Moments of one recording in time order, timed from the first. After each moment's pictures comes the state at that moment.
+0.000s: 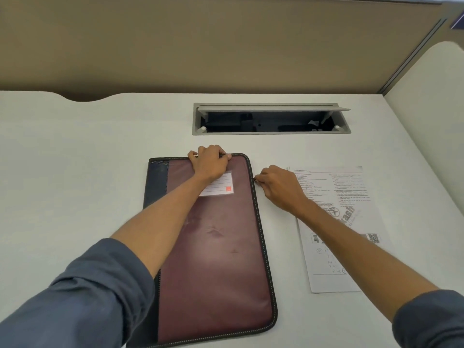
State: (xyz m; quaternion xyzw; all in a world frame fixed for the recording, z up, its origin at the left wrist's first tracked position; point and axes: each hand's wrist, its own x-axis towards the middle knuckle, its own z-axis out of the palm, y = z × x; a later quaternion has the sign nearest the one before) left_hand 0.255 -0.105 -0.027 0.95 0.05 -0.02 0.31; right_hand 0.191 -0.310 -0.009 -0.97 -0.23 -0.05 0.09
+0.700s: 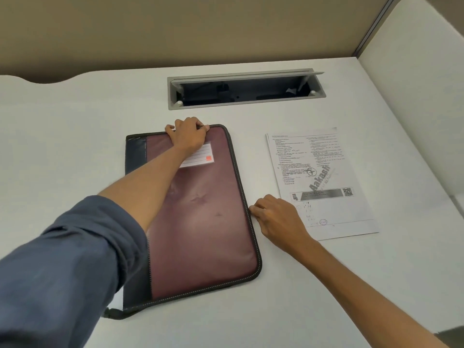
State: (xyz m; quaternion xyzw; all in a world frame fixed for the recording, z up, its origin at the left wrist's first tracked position) left_hand 0.253 -0.106 -0.033 0.95 0.05 -0.01 0.30; right_hand 0.018 -0.322 -0.002 -0.97 -0.21 -0.03 0.07
